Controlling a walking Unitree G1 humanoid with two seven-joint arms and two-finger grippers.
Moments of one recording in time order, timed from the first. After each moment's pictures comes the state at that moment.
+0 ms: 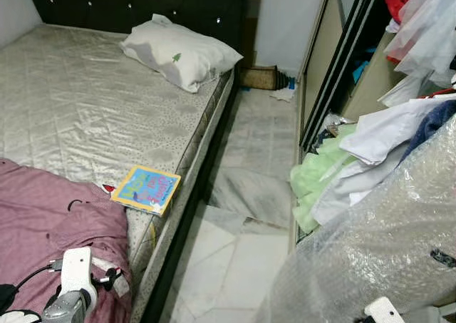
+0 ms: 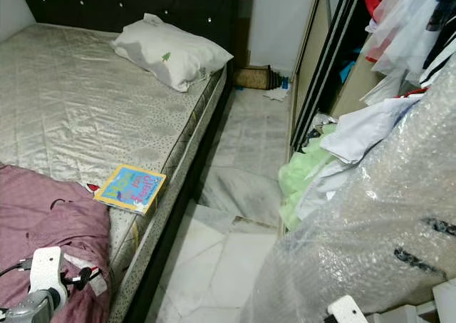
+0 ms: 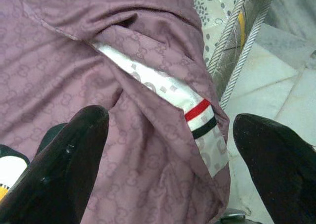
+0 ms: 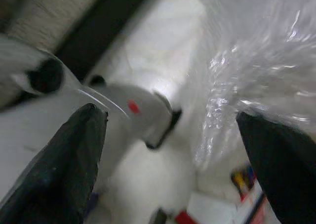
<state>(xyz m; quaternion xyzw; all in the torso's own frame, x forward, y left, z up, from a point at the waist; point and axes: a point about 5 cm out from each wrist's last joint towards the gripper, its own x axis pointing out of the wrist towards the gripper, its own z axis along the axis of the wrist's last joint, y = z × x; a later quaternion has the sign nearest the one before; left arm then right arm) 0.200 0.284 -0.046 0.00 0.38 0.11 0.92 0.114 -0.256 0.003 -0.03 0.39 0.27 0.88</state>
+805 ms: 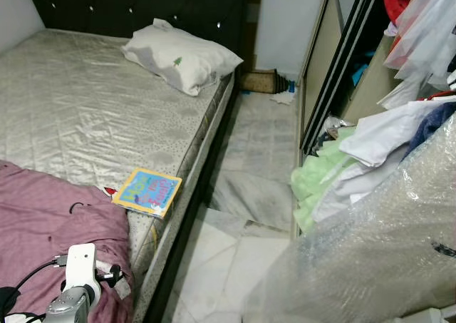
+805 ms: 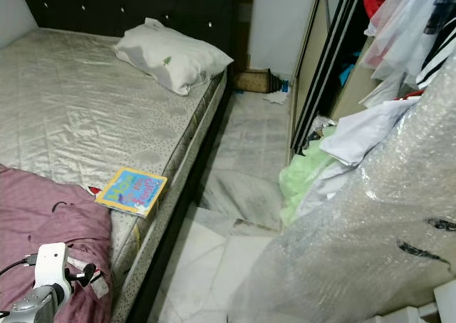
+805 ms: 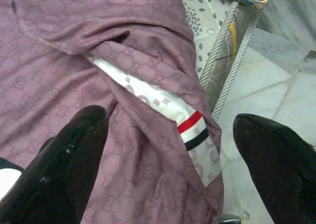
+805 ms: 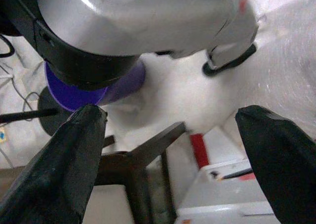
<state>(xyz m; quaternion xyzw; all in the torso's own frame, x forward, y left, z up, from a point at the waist) 0.206 0.279 -0.045 0.00 0.38 0.10 0.92 0.088 -0.300 0.049 -0.11 0.50 0.51 0.69</state>
